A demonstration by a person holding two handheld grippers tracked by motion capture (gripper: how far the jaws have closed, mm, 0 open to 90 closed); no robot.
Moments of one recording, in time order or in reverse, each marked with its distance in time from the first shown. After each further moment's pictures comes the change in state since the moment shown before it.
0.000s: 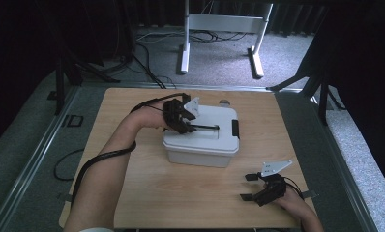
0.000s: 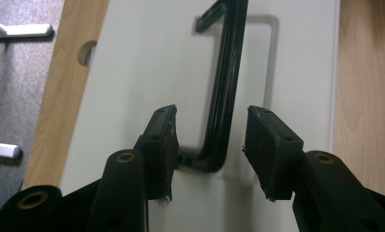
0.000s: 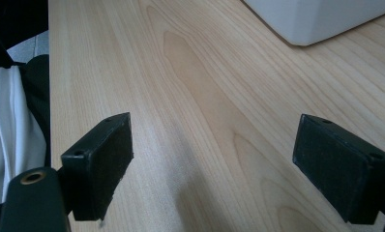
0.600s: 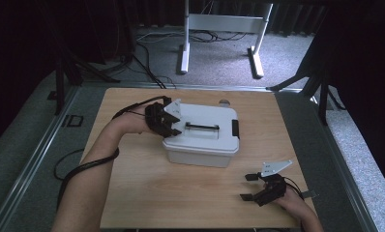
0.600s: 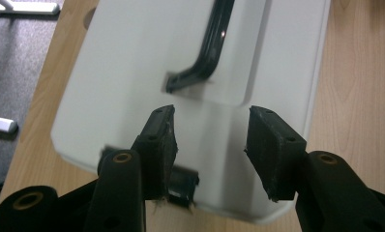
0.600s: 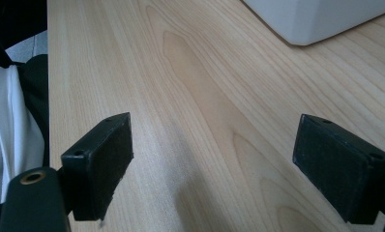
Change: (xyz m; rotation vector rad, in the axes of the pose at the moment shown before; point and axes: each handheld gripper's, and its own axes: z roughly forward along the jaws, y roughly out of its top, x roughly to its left) left arm -0.010 -0.040 -0.021 -0.001 0.016 -0.086; right arm 0.000 0.000 0.000 -0.002 -0.004 0.001
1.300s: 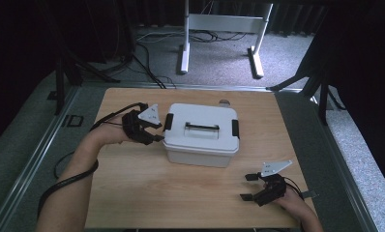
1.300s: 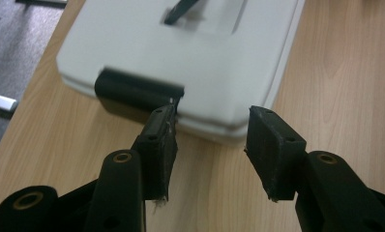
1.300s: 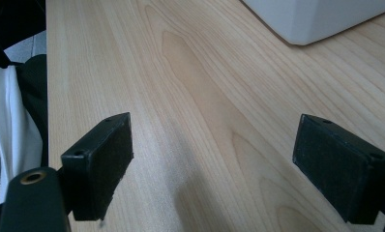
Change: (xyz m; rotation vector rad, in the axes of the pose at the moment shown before) left arm -0.018 -0.053 -0.029 -0.040 0.039 -0.086; right arm 0.000 0.000 0.000 0.002 -0.004 0.001
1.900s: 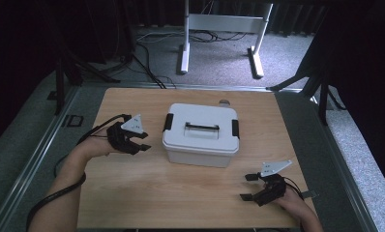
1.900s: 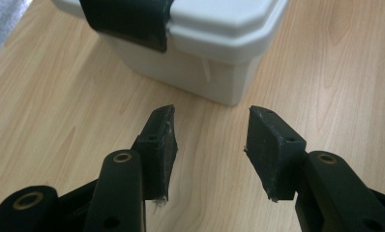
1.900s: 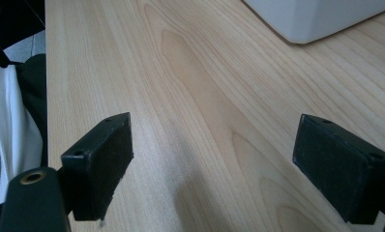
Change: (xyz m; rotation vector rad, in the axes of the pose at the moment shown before) left arm -0.010 -0.054 0.005 0.005 -0.009 -0.104; right arm 0.000 0.000 0.001 0.003 0.000 0.001
